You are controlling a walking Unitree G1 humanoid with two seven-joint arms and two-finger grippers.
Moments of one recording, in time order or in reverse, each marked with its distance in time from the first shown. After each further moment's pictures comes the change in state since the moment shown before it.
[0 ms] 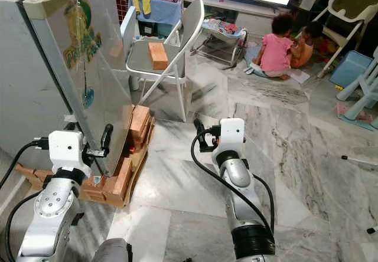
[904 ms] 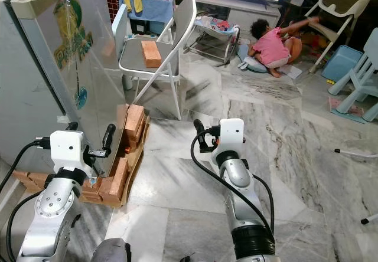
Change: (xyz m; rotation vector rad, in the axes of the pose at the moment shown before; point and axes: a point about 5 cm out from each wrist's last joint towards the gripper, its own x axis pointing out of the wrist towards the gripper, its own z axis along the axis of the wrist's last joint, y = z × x) left arm 0.000 -0.004 0.001 -0.010 -0.009 -0.040; right arm 0.000 0.000 -0.001 -0.005 0.011 -0.002
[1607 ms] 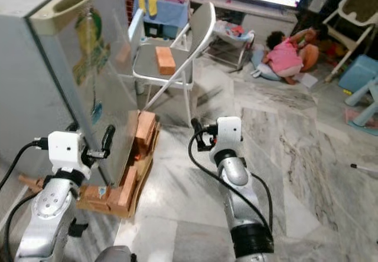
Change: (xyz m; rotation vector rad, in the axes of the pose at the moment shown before) left arm 0.001 -0.017 0.003 -0.038 -0.016 -0.082; right arm -0.005 -0.018 -0.006 -0.030 0.028 -0.052
